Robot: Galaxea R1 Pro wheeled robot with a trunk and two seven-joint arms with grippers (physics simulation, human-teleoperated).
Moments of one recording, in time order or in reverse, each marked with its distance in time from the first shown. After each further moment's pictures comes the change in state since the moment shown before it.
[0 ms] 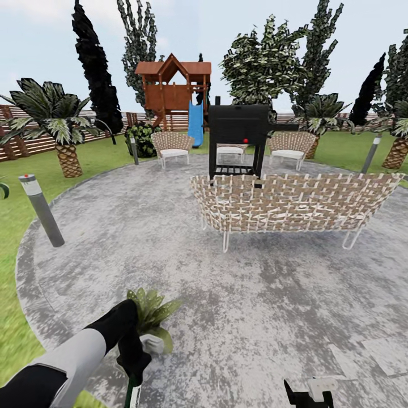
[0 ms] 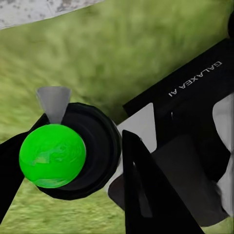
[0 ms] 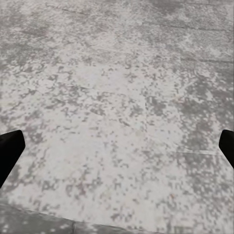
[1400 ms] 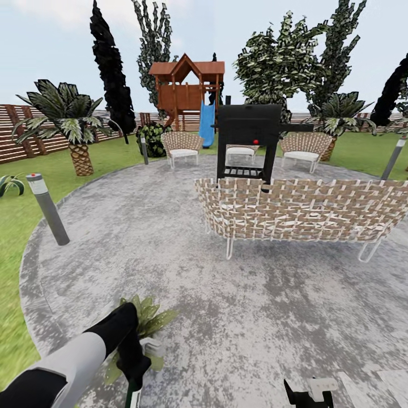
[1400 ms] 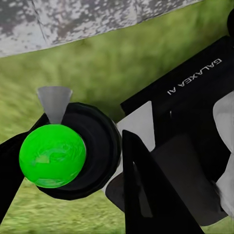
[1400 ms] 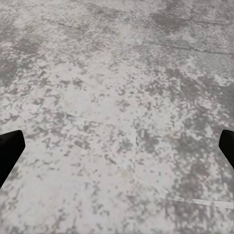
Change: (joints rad) left arm 0.018 -0.003 0.010 -0.003 -0.001 -0.001 0.008; right arm 0.000 0.000 0.000 -0.001 0.000 0.000 0.001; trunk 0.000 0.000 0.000
